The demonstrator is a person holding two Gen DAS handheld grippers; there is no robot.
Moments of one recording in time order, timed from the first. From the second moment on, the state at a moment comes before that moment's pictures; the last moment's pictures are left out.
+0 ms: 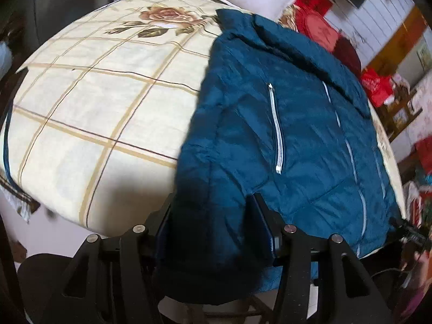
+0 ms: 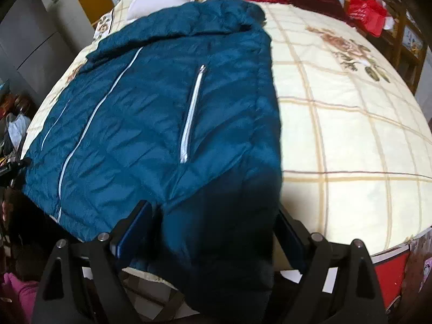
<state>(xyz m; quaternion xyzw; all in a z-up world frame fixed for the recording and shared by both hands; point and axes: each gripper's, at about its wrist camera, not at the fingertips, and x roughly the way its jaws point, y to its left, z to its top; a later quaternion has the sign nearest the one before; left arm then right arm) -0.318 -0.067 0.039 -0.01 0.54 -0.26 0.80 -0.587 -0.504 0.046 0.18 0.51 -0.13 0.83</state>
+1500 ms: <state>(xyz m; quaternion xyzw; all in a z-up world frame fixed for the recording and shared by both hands) -0.284 -0.092 0.143 -0.04 0.40 -0.29 0.87 -0.551 -0.553 0.160 0.22 0.32 -0.07 0.92</state>
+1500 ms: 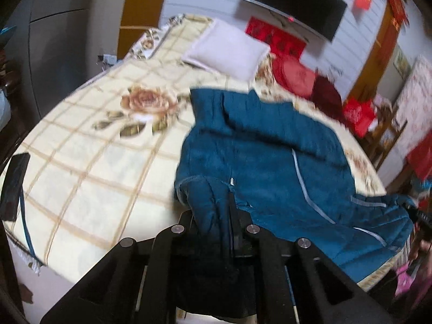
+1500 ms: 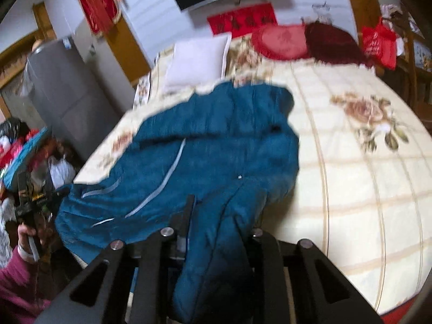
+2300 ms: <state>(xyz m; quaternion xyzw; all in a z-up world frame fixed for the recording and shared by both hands) -0.183 -0.179 0.189 -0.01 0.34 -0.24 0.91 -0.428 -0.620 0.192 0.19 0.31 -0.14 0.92</state>
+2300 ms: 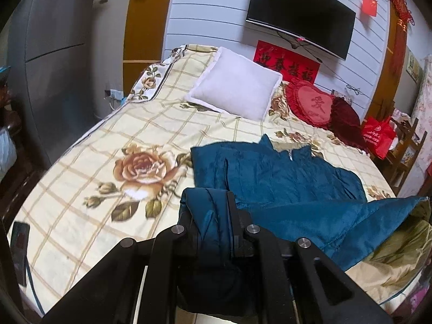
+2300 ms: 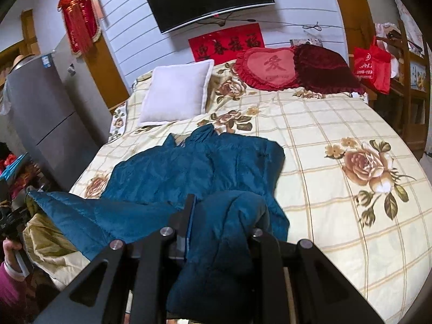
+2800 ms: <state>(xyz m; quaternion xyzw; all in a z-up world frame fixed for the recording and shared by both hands) -0.059 -0.254 0.151 -0.02 0.36 -0.18 0.91 -0.288 -0.695 0.152 0.22 0.33 -0.19 0.90</state>
